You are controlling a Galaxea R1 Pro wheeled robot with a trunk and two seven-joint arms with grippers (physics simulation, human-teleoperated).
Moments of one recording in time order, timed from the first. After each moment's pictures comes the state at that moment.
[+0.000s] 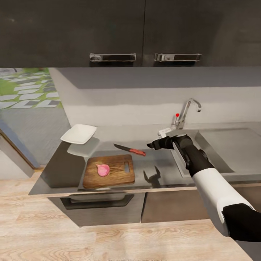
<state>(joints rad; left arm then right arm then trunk) 0.23 0.04 -0.02 -0.46 0.21 -0.40 -0.05 -1.09 -0.05 0.21 -0.85 0.08 0.67 0.44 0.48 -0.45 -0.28</state>
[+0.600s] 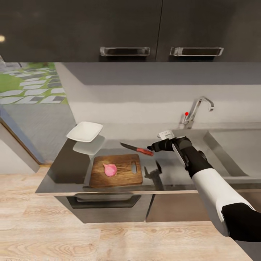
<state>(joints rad) 0.23 0.04 -0.02 -0.46 0.21 -0.40 -0.05 -1.09 -0.05 0.22 -0.80 0.08 0.67 0.44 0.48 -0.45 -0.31</state>
